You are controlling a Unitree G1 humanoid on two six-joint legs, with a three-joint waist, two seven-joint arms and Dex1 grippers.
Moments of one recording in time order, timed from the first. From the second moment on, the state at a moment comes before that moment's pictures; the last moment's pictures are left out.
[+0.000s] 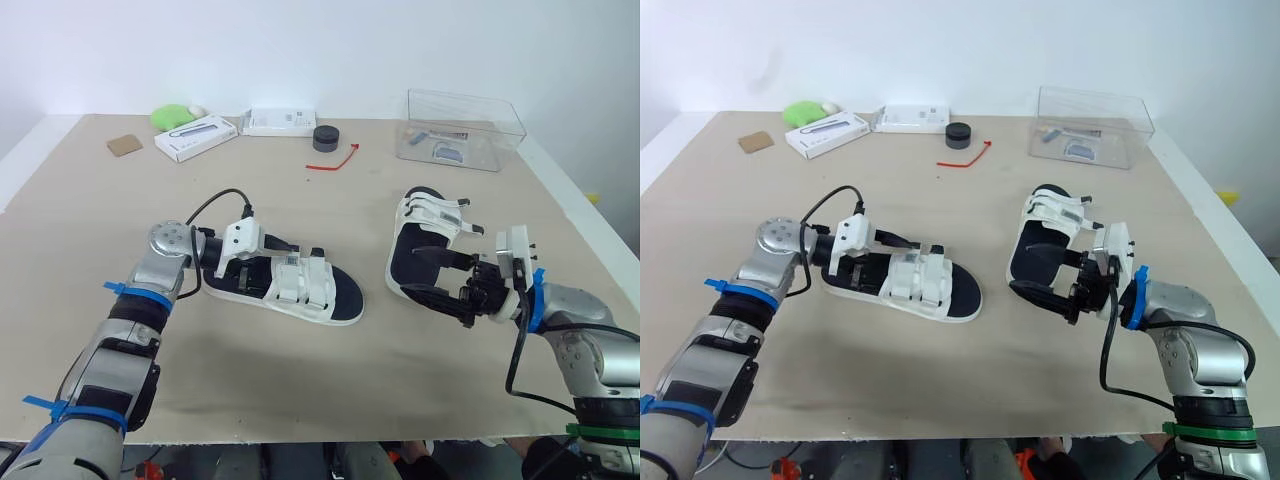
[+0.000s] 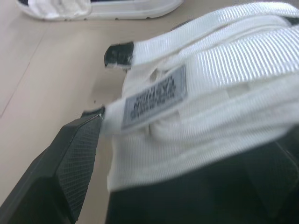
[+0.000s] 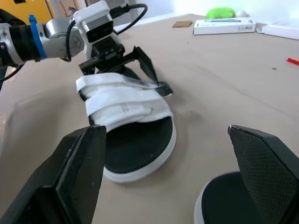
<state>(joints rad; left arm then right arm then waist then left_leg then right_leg) -0.86 0.45 -0.19 0.77 -0.11 -0.28 -1.42 -0.24 -0.69 -0.20 -0.09 0.62 0.38 1.15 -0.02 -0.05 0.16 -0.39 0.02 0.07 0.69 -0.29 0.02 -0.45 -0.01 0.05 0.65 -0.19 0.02</state>
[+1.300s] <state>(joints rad) -1.02 0.34 0.17 0.81 0.00 0.44 0.00 -0.46 -0.57 -0.06 -0.08 0.50 0.24 1.04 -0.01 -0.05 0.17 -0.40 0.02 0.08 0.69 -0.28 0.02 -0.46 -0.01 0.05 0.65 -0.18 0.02</state>
